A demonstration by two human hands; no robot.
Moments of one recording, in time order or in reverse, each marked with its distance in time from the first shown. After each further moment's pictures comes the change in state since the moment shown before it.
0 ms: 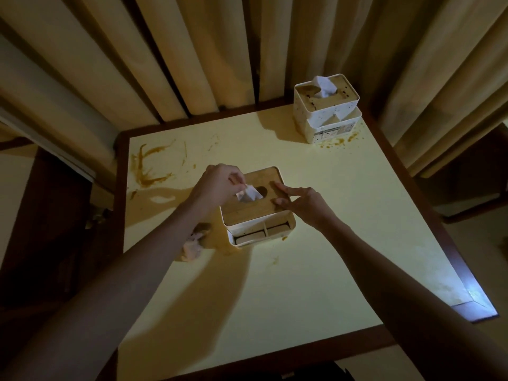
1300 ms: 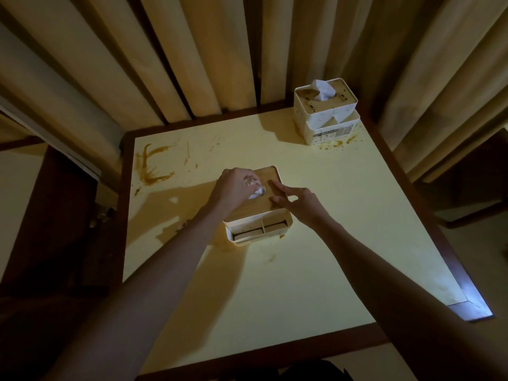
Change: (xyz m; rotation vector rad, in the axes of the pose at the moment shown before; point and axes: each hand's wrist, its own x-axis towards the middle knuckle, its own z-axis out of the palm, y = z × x) left_hand -0.006 0.024 0.032 -0.002 0.061 -0.047; right_hand -0.003 0.003 0.002 0.042 -0.004 -0.018
